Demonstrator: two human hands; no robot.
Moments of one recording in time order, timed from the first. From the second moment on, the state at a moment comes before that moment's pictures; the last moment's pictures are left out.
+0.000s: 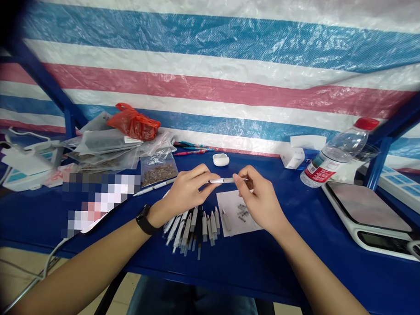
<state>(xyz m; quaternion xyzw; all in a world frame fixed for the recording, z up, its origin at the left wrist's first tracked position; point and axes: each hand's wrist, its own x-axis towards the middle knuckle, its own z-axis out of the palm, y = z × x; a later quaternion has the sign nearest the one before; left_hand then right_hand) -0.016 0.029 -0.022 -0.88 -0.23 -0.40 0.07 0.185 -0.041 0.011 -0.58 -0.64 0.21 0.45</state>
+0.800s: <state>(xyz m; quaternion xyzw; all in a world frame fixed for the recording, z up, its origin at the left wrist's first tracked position) -0.087 0.007 -0.001 -0.85 -0.40 -0.22 0.26 0.191 -0.033 0.021 -0.58 -0.41 0.47 0.52</state>
